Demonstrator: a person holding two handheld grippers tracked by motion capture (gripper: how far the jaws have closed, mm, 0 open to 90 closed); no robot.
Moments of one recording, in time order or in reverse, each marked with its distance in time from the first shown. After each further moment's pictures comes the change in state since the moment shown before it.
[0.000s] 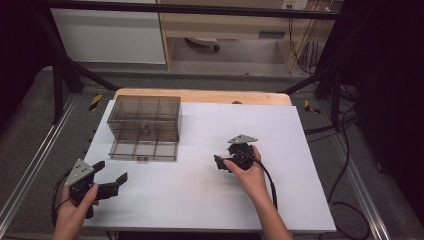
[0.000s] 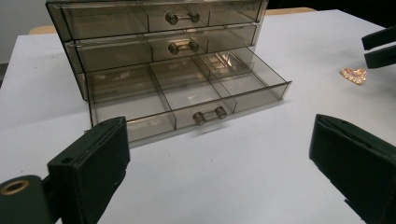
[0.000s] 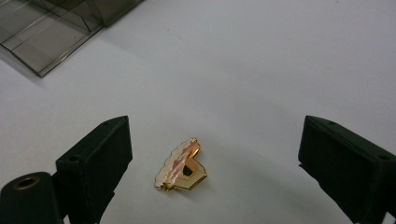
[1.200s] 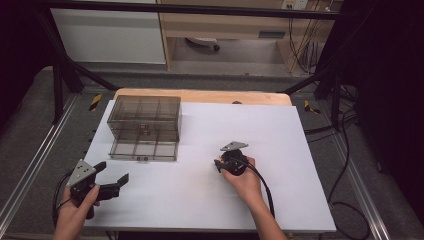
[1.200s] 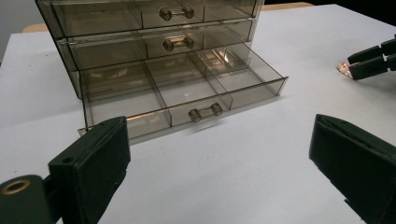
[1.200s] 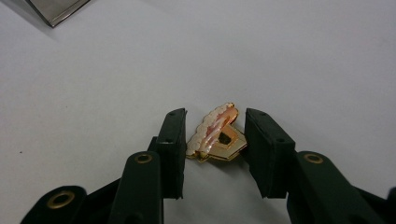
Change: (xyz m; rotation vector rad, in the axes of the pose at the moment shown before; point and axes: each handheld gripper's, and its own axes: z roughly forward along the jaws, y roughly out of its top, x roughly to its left) left arm -0.003 0.000 0.001 0.015 -0.007 0.011; right arm 0.017 -0.012 0.008 0.066 0.019 -0.070
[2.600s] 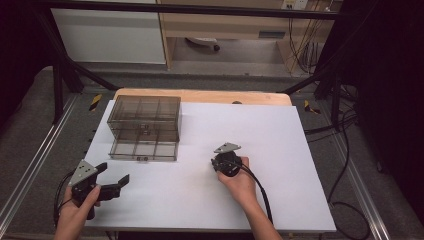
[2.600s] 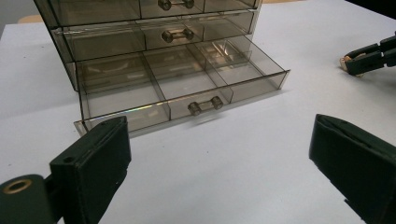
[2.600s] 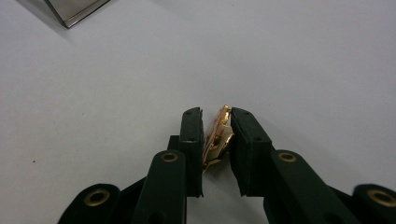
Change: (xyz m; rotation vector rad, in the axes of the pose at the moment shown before) left arm 0.001 -0.002 0.003 0.023 -0.002 -0.002; right arm 0.016 0.003 0.006 -0.012 -0.013 -0.053
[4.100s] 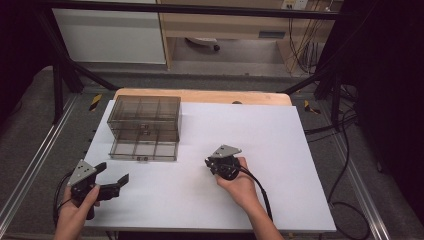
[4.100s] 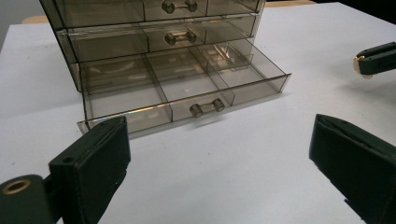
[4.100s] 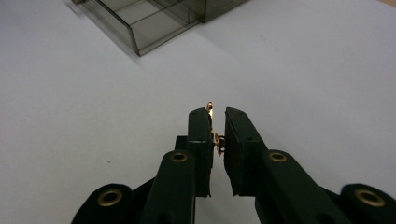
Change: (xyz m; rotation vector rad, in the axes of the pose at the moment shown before) left arm 0.001 0.000 -0.001 -0.013 0.006 -0.017; right arm 0.013 0.004 -0.015 -0.123 0.128 -0.103
